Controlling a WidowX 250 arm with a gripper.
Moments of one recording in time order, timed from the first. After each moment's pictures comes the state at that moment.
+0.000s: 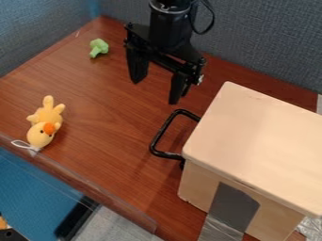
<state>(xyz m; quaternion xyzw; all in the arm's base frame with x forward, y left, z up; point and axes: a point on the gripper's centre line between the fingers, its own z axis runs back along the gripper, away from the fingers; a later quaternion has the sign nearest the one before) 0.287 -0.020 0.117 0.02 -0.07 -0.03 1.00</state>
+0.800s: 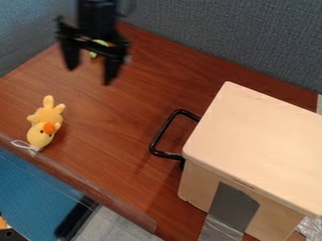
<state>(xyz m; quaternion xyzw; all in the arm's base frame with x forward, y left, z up) 0.273 0.103 0.095 0.04 -0.03 0.09 0.99</state>
